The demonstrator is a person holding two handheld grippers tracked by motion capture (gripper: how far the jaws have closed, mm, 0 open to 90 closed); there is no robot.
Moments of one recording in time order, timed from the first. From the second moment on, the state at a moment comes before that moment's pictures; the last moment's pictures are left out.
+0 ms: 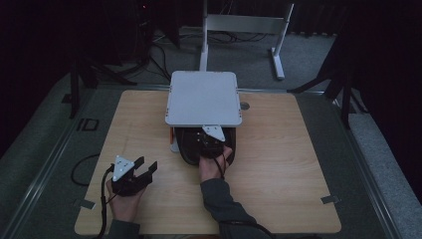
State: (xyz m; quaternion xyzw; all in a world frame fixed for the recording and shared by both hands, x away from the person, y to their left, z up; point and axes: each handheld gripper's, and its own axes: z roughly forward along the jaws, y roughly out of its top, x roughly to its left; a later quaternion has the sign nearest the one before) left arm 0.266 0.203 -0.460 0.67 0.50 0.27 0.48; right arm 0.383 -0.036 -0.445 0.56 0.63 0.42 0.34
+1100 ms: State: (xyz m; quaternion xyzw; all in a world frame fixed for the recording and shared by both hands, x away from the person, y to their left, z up) left arm 0.263 0.205 -0.461 0.67 0.50 0.26 0.48; right arm 0.427 -0.013 -0.441 0.56 0.60 0.42 0.38
